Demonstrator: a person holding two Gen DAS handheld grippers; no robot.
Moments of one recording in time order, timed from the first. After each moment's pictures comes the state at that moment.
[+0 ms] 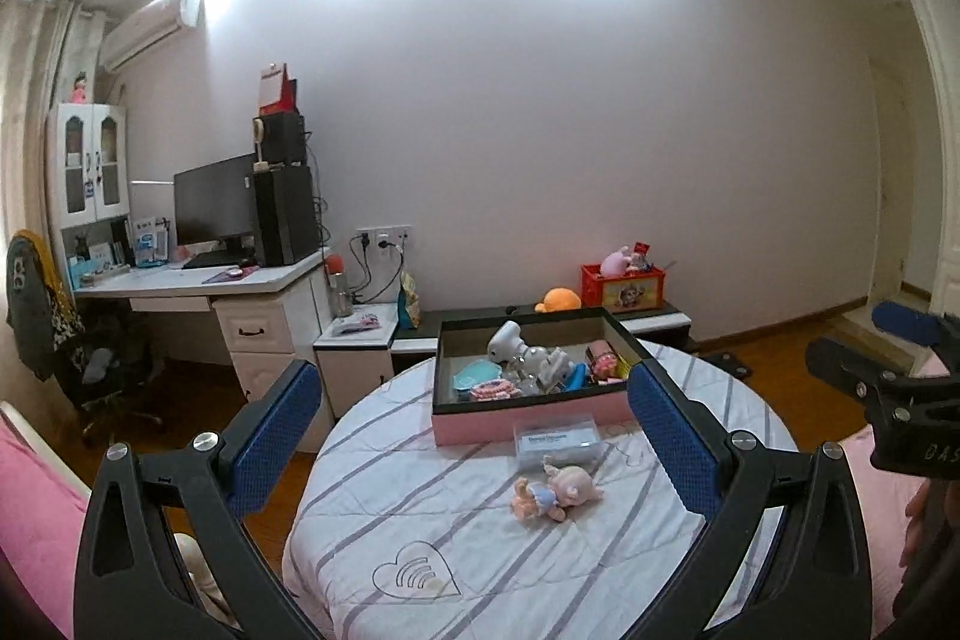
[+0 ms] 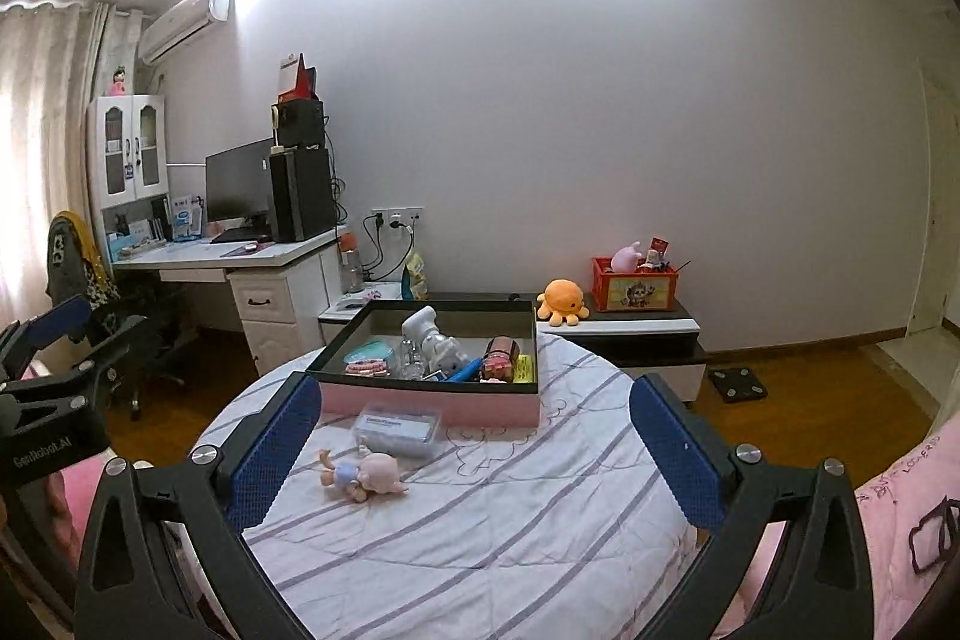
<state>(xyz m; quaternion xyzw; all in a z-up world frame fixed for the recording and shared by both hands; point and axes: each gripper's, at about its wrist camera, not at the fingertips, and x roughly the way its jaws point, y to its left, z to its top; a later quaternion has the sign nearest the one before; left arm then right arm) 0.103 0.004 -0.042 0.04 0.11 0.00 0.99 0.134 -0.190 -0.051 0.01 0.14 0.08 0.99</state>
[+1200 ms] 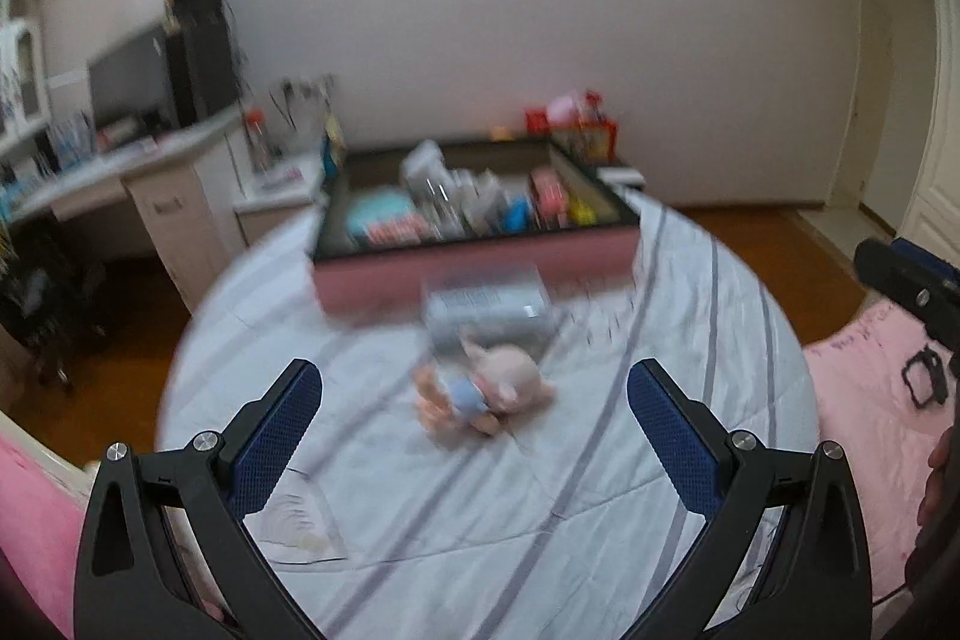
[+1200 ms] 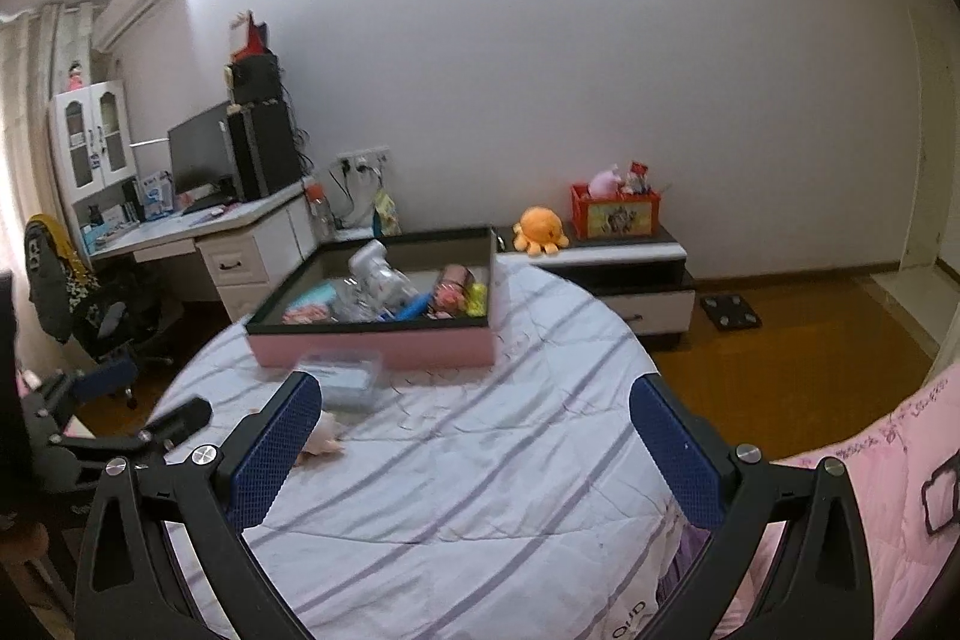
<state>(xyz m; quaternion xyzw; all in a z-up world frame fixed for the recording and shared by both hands) 0.217 -0.036 -0.143 0.02 0.32 -0.07 0.94 0.190 -0.243 -0.104 0.05 0.24 0.05 0.97</state>
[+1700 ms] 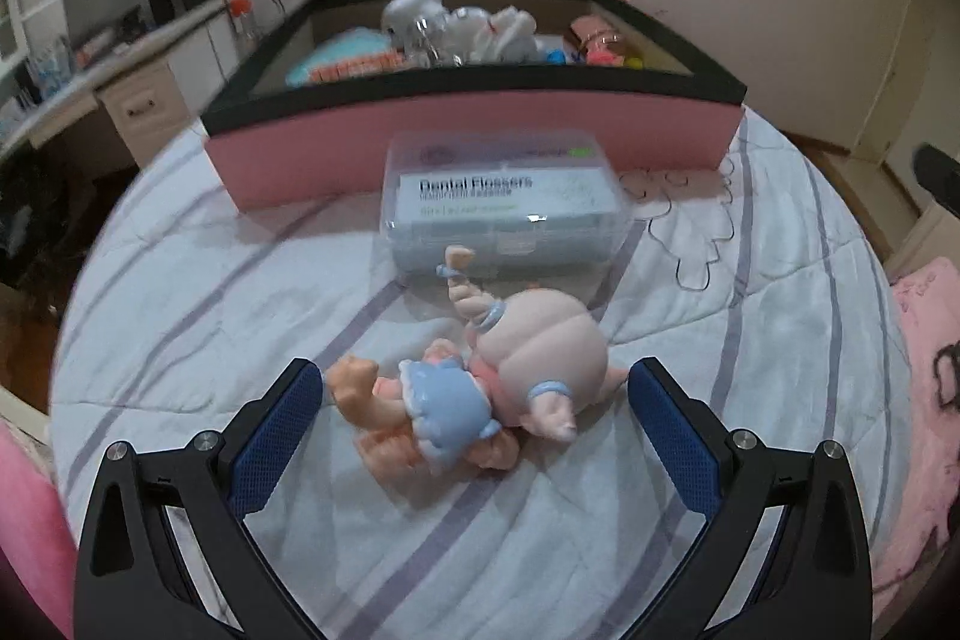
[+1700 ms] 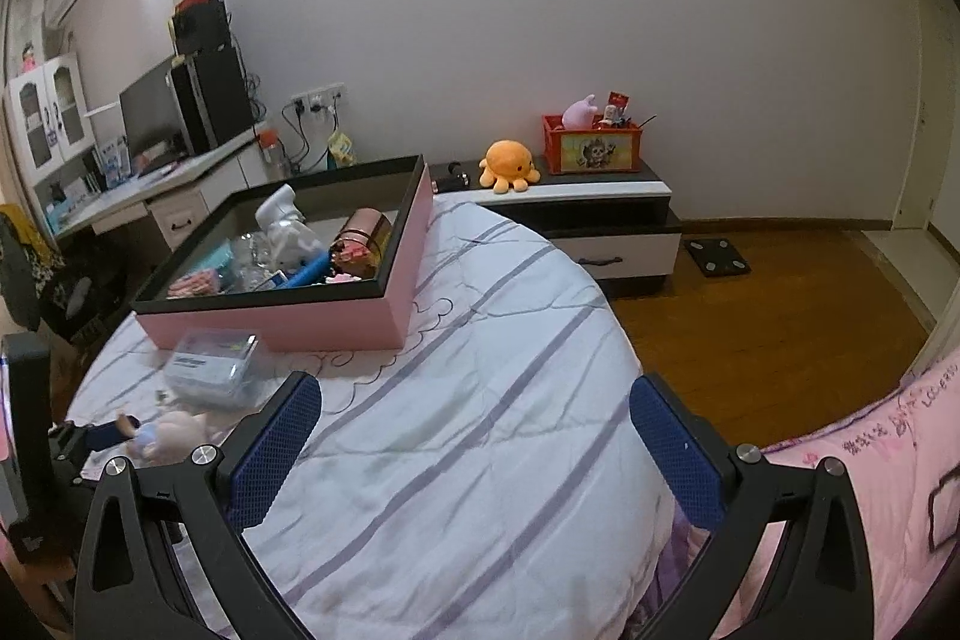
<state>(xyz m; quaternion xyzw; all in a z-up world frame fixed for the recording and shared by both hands) 0.300 -0.044 -0.223 0.00 0.44 -0.06 0.90 0.286 -0.274 -0.142 0.04 0.31 0.04 0.95</state>
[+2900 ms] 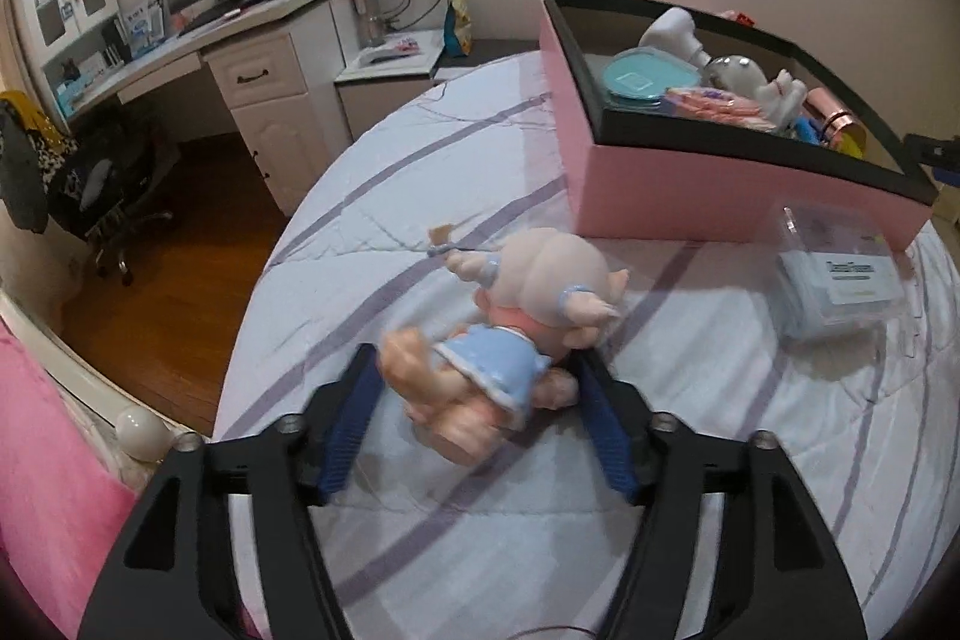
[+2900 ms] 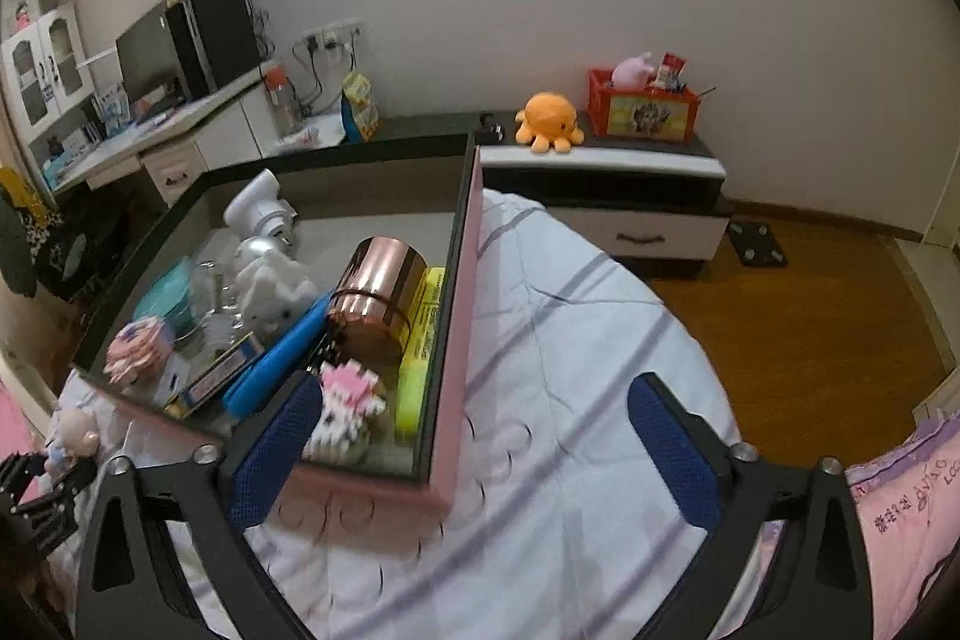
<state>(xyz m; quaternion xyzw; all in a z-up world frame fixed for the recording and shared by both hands) 0.331 0.090 -0.223 0.01 0.43 0.07 0.90 0.435 -0.223 -0.155 0.00 0.41 0.06 0.91</state>
